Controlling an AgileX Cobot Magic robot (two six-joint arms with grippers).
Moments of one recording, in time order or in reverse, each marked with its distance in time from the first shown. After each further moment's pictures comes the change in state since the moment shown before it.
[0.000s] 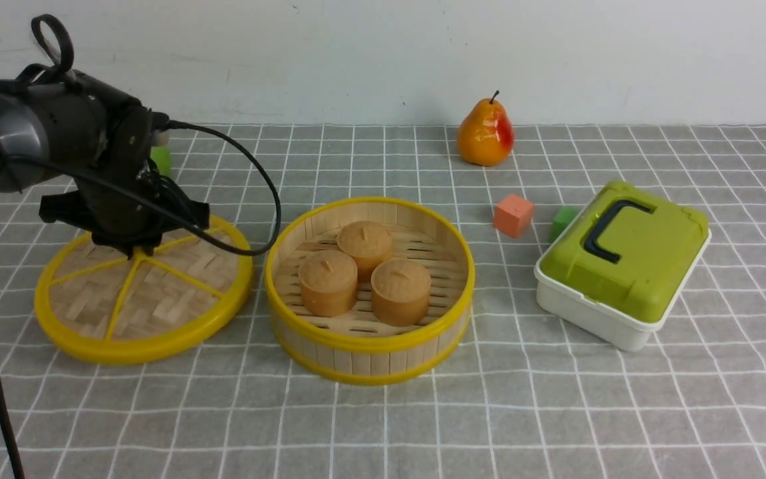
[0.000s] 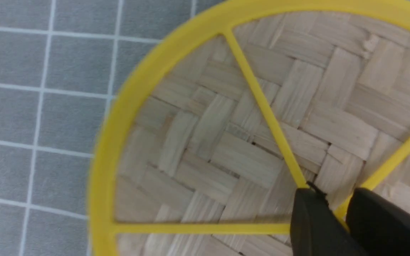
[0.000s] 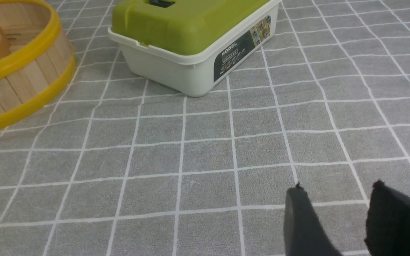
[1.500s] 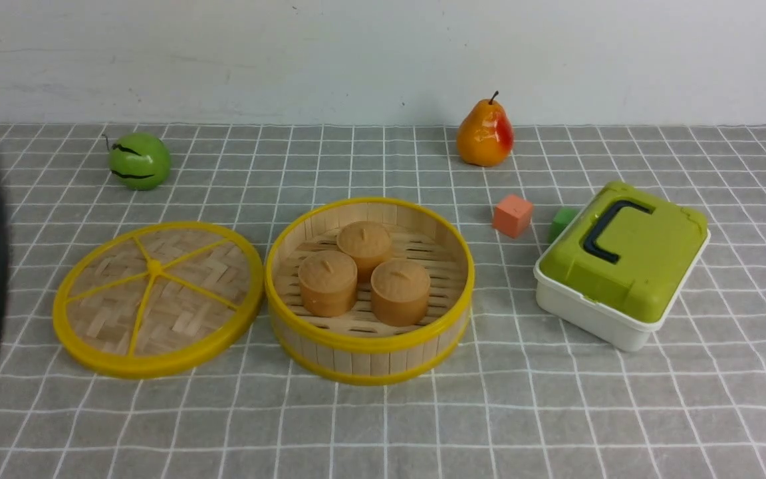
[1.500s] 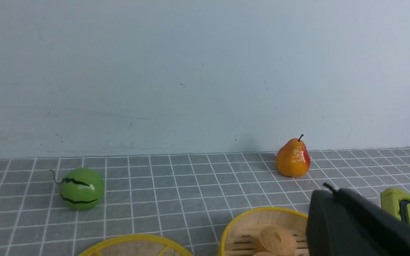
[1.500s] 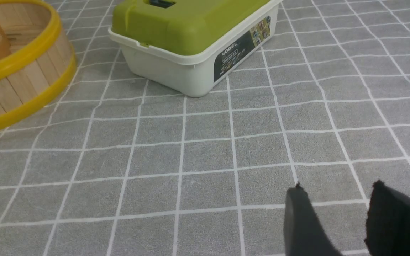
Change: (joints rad) right arm 0.000 0.000 0.000 0.000 0.000 0.000; left arm -0.234 -1.425 0.803 -0.005 -0.475 -0.029
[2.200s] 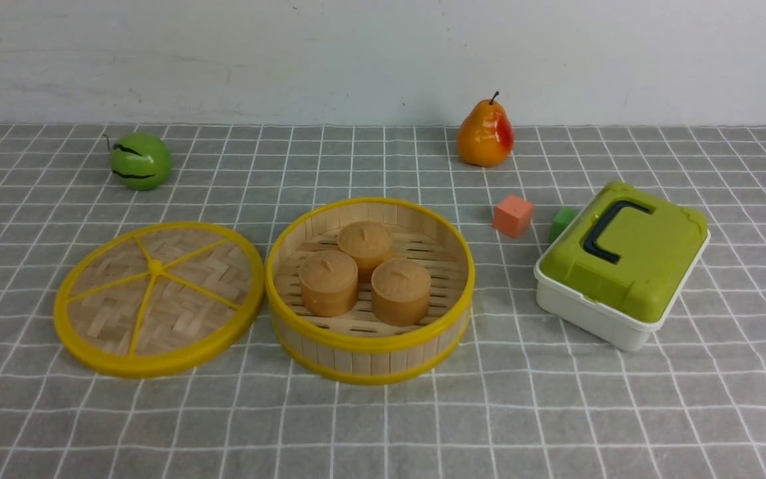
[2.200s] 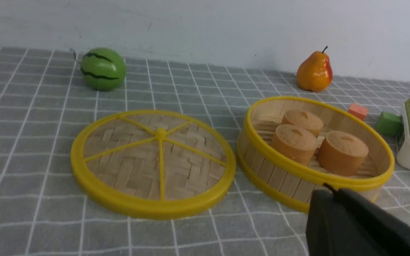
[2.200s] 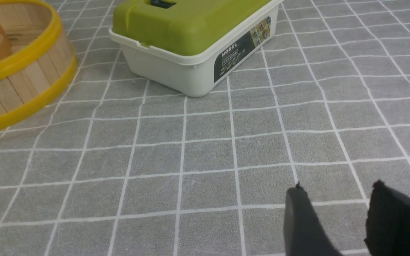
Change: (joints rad) right arm 0.000 0.000 0.000 0.000 0.000 0.000; left arm 0.000 -0.411 0.492 0.002 0.081 -0.091
